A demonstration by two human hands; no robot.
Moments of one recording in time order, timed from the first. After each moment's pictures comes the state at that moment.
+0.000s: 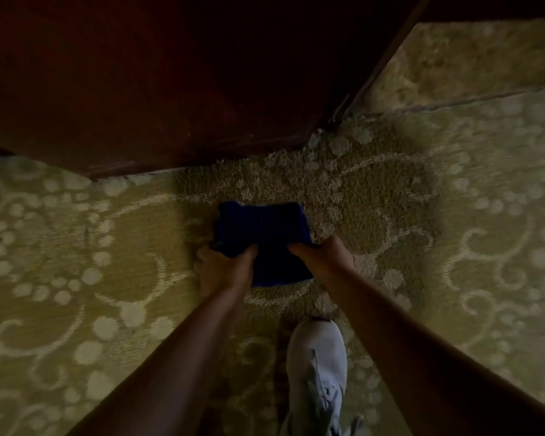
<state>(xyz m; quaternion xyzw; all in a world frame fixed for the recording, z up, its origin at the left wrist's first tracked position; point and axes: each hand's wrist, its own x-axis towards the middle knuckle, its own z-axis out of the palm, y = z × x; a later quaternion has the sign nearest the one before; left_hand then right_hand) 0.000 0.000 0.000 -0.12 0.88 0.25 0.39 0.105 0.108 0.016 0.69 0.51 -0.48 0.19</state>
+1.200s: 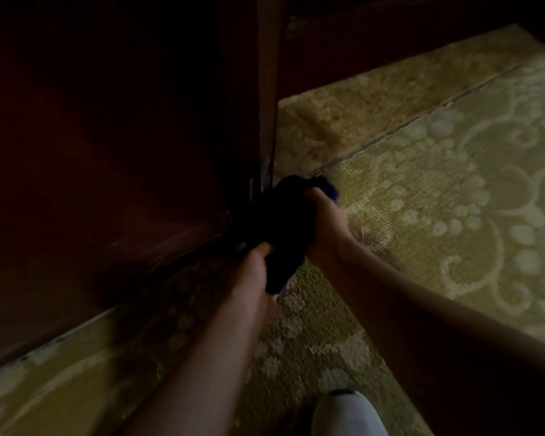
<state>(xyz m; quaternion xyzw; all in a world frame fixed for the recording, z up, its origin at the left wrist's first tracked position) 0.012 0.197 -0.016 -0.15 0.60 0.49 0.61 0.077 0.278 -0.003 0.62 0.12 -0.68 -0.37</state>
